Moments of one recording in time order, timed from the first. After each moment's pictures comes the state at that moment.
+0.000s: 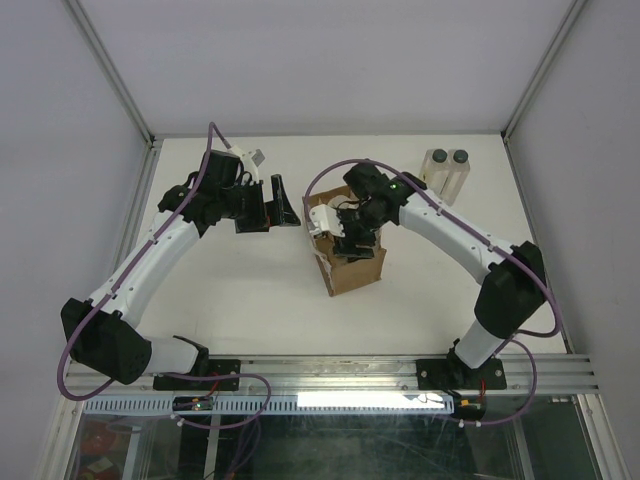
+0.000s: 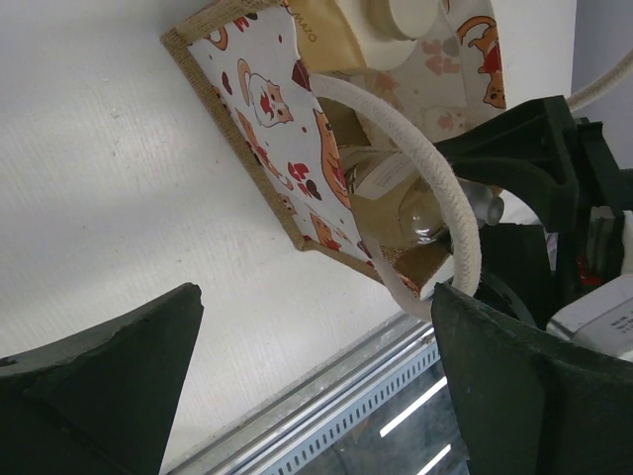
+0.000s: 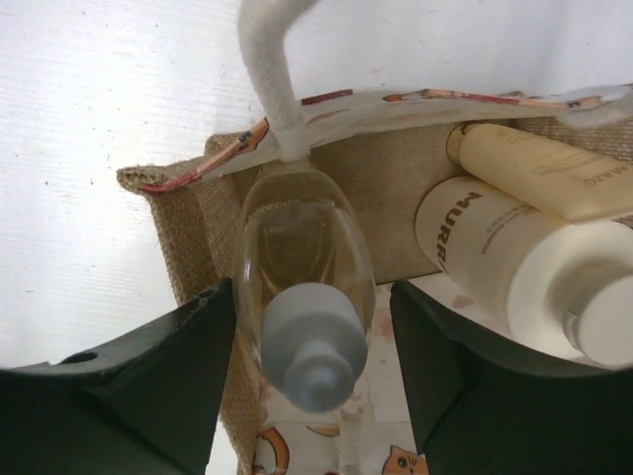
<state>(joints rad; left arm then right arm) -0.39 1.33 1.27 -0.73 0.40 -0.50 0.69 1.64 1.48 -1.03 -0.44 -1.05</state>
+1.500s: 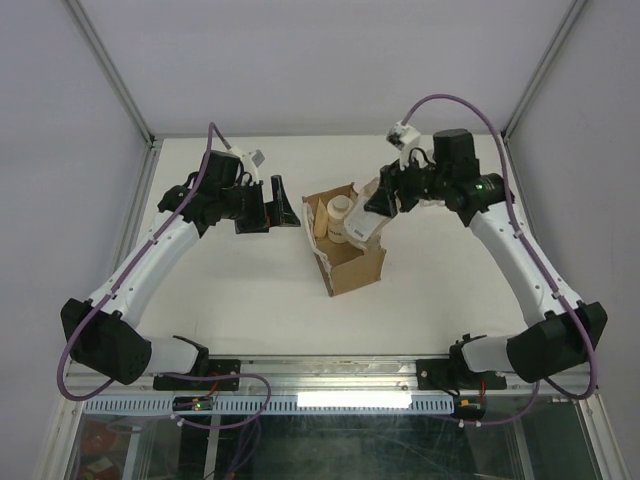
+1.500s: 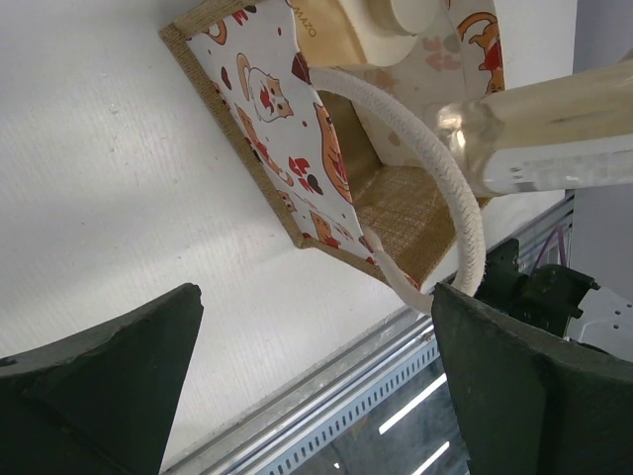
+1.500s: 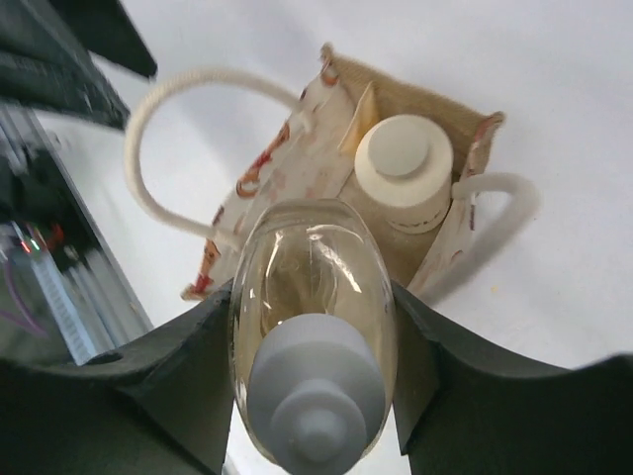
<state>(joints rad) -0.39 1.33 1.27 -0.74 0.40 -0.50 0.38 1.36 1.38 -0.72 -0.63 -0.18</state>
